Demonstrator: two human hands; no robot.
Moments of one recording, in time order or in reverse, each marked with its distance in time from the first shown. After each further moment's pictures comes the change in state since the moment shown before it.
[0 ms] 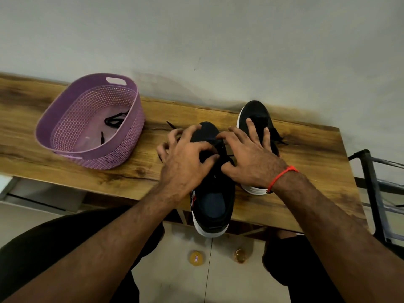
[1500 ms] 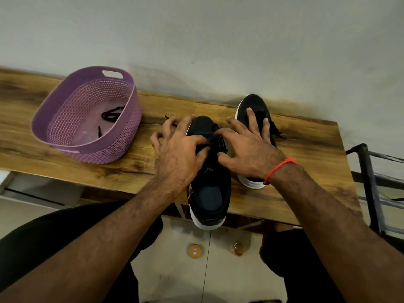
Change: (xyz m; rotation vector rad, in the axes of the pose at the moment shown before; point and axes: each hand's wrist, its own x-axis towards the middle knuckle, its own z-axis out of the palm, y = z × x) left_hand -0.002 -0.005 0.000 0.140 0.039 0.010; right_hand 0.002 0.000 -0.004 -0.075 0.025 0.004
